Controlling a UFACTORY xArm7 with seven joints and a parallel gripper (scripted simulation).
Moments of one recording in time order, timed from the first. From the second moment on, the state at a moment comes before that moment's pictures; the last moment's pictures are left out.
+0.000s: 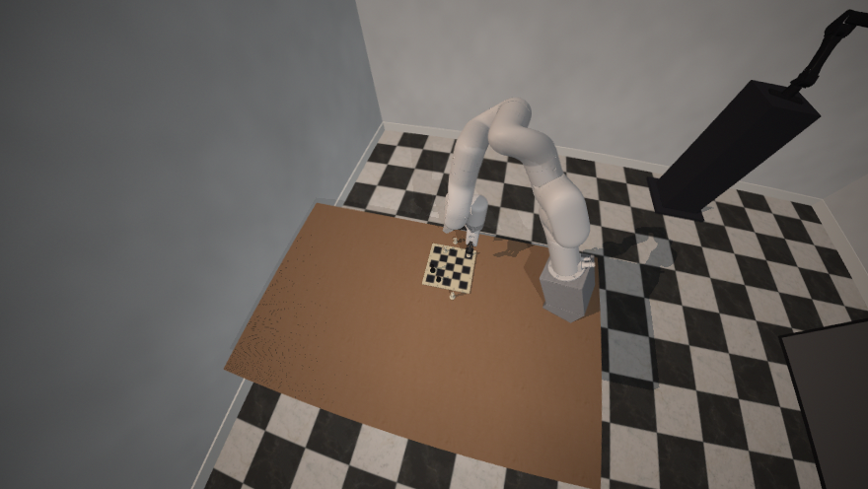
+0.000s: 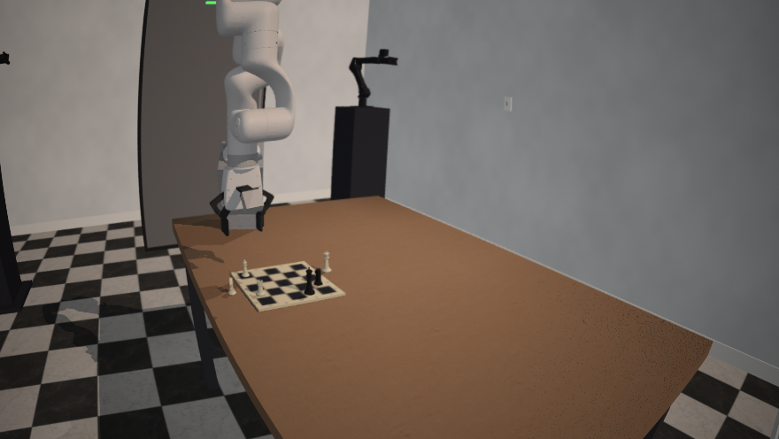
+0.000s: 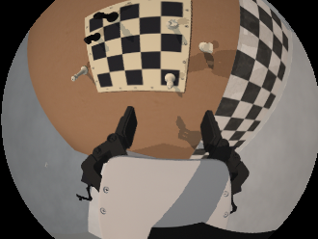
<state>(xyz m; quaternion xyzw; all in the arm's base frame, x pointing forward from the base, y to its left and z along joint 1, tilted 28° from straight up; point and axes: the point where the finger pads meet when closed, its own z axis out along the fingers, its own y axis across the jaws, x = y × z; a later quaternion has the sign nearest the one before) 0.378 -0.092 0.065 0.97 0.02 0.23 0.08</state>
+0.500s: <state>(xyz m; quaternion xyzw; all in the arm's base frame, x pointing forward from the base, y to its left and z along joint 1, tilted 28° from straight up) 0.379 -0.092 0.065 0.97 0.02 0.23 0.08</state>
